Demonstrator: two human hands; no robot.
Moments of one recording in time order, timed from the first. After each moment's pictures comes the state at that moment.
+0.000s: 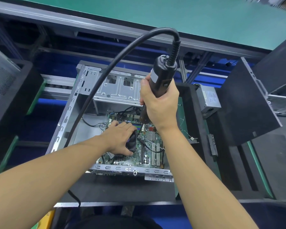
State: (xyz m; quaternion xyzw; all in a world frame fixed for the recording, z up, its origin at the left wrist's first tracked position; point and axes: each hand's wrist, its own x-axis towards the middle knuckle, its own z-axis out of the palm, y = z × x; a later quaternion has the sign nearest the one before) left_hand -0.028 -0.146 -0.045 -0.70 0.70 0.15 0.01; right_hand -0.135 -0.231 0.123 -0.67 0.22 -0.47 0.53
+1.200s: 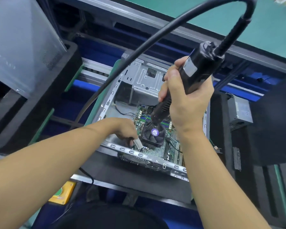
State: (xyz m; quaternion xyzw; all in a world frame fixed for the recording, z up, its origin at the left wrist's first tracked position) left_hand 0.018 -0.090 -0.010 -0.72 0.39 0.57 -0.06; right_hand -0.099 -0.167 0.147 -0.66 0.11 -0.46 0.59
